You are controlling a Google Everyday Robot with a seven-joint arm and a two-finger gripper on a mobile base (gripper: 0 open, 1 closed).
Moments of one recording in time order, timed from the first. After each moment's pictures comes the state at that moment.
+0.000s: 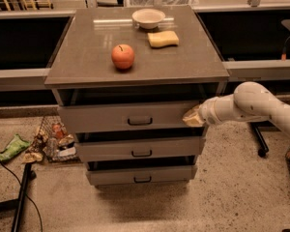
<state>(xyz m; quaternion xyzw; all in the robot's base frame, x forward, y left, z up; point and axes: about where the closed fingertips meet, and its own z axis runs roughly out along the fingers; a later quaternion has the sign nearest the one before) 0.658 -0.174 0.632 -0.49 0.78 0.15 0.36</state>
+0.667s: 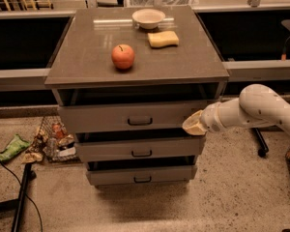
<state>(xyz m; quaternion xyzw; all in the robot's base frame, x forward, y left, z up) 0.610 -0.161 0.646 -0.52 0.76 0.18 0.34</state>
